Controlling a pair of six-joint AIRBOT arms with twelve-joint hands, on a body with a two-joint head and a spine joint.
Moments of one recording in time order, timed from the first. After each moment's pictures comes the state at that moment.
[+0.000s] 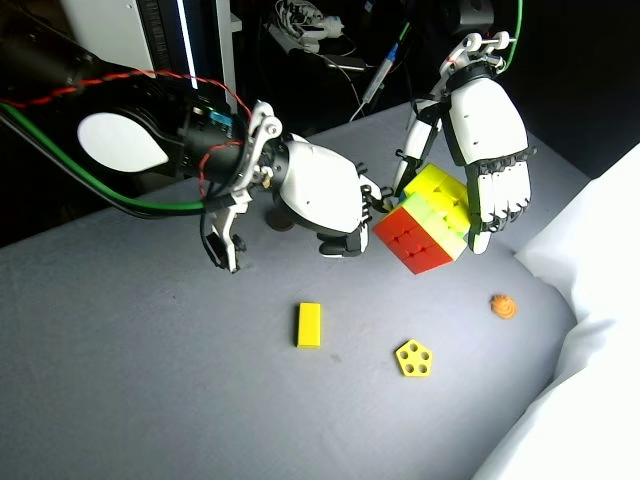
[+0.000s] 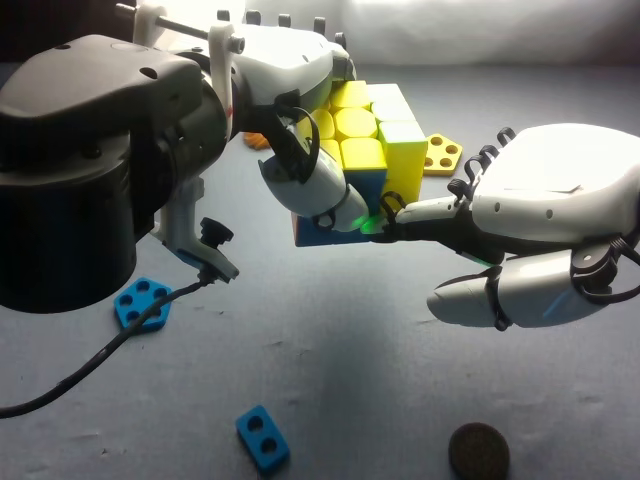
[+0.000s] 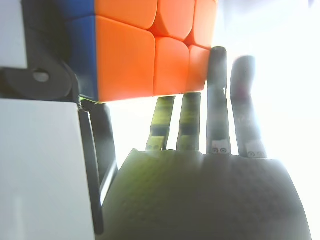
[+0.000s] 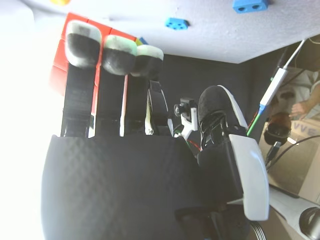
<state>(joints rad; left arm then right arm) 0.12 -1.12 0.84 -1.67 -0.67 2.49 -0.41 -0.91 0.85 -0.13 0.23 -0.92</state>
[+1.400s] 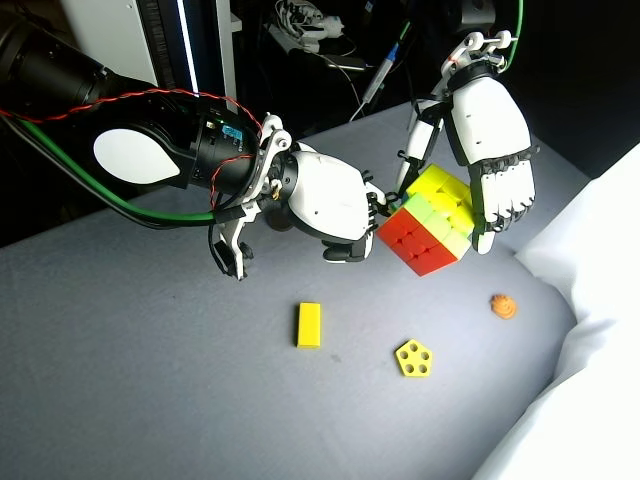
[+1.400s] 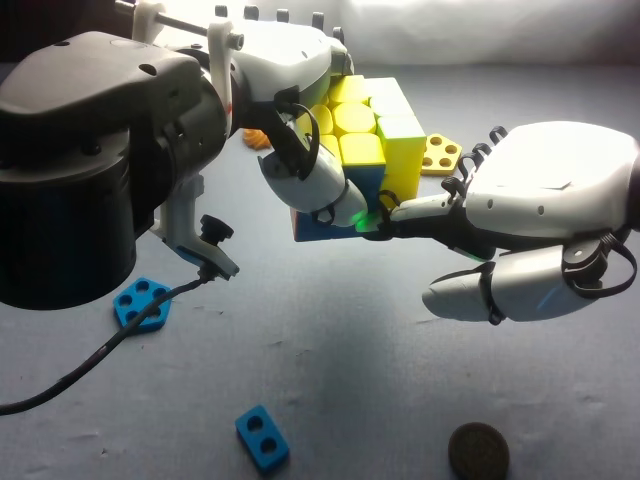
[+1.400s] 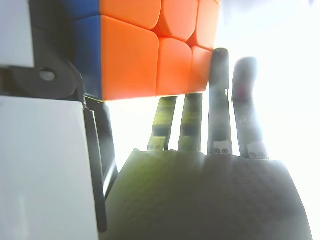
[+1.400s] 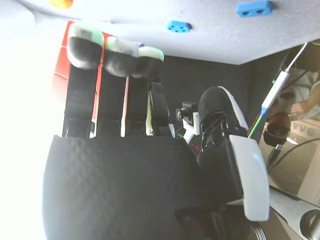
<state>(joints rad) 0.12 -1.12 0.84 -1.67 -0.67 2.49 -0.42 -0.94 0.89 -0.12 0.23 -0.93</state>
